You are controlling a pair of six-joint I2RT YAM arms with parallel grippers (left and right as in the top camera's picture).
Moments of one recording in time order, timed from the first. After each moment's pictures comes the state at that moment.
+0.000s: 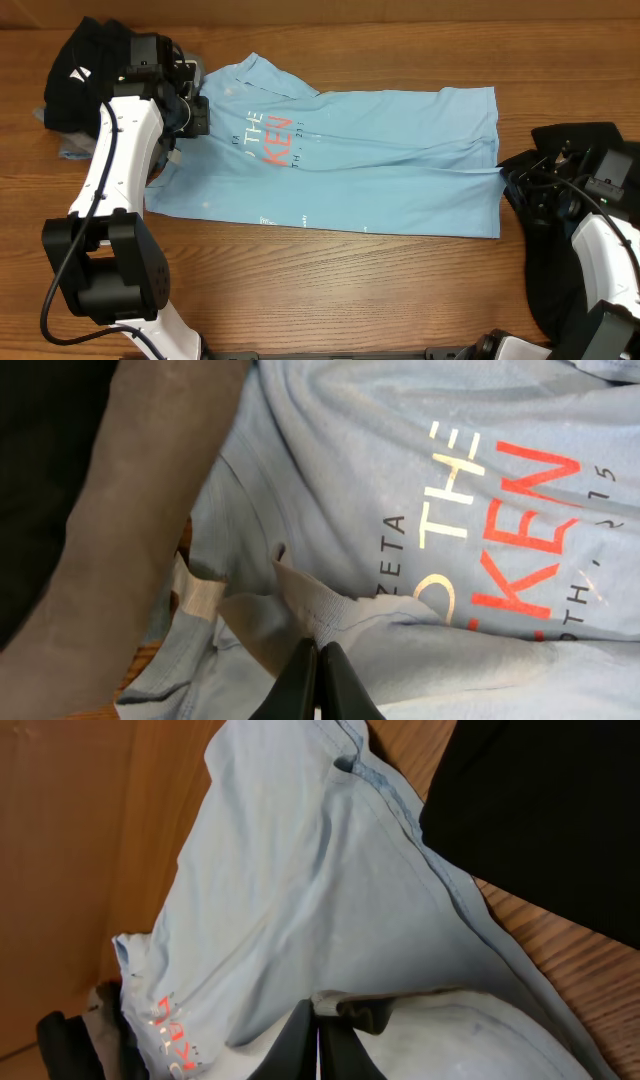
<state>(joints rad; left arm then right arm) 0.06 1.89 1.60 -0.93 0.06 0.03 -0.44 1.41 0.82 -0.42 -0.56 0.62</state>
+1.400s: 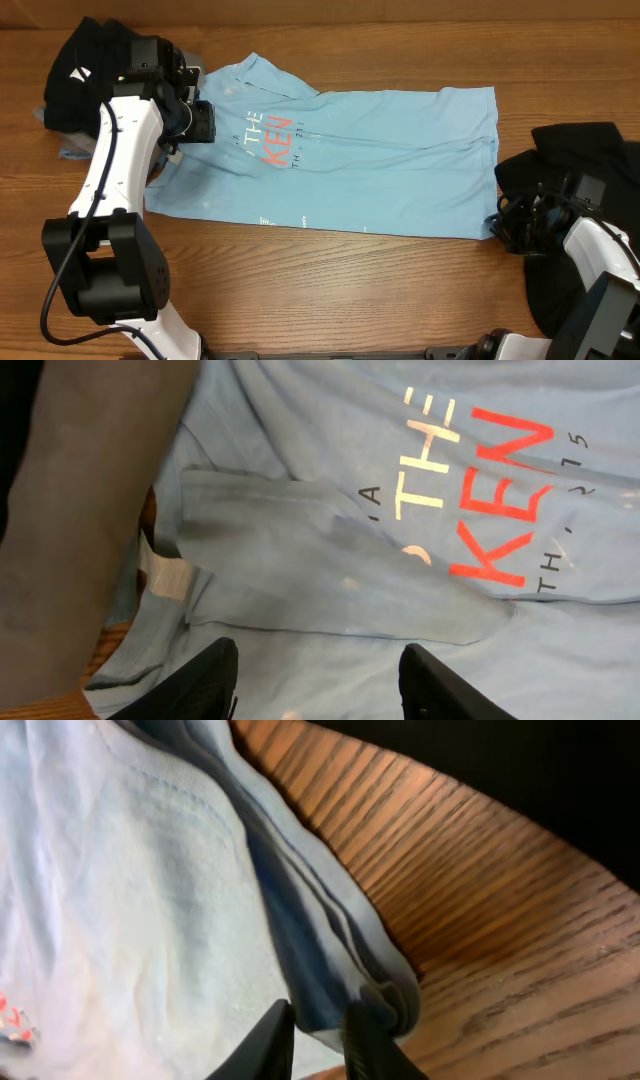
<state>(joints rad) 0.06 1.89 1.60 -0.98 0.11 0.04 -0.46 1.50 0.71 -0.60 -0.44 0.41</state>
